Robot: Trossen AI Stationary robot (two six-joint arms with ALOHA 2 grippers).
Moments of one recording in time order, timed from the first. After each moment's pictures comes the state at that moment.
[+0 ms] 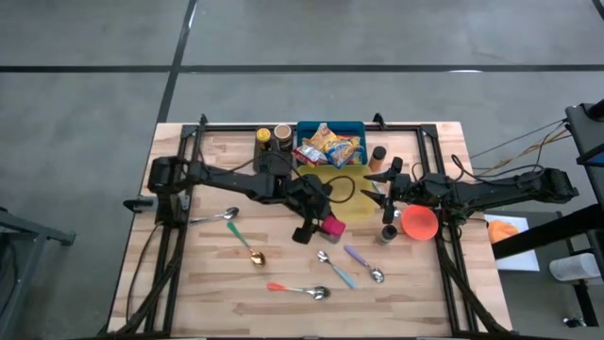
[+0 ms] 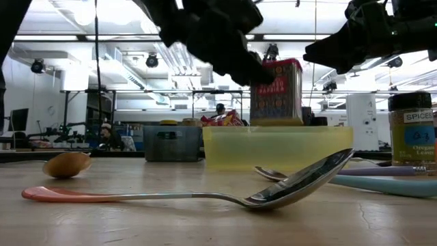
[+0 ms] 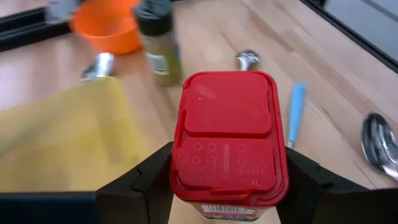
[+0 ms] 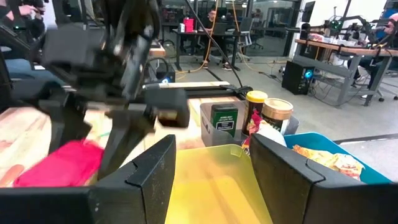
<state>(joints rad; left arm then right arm) 0.01 1.90 1.31 -0.11 0.33 0.32 0.01 0.72 0.22 0.44 0.26 0.00</state>
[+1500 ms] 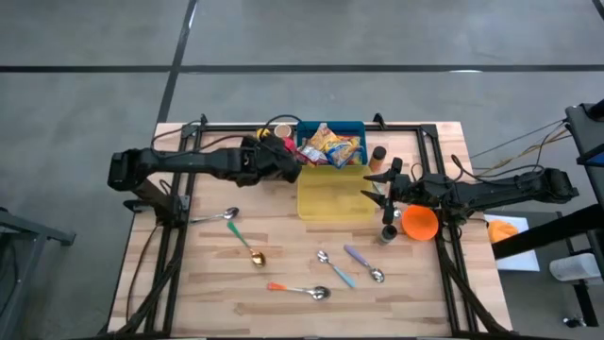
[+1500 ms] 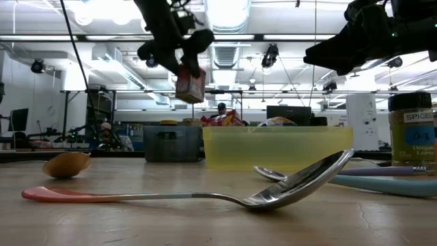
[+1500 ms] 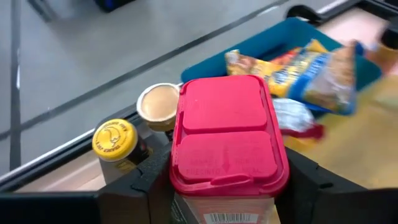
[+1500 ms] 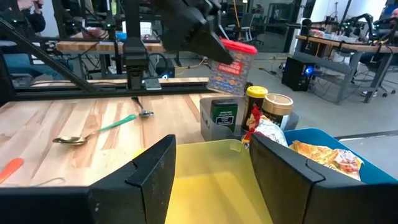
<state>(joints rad) 0.13 1.58 1.27 -0.63 -0.73 -0.61 0.01 0.72 0.22 0.42 0.26 0.00</state>
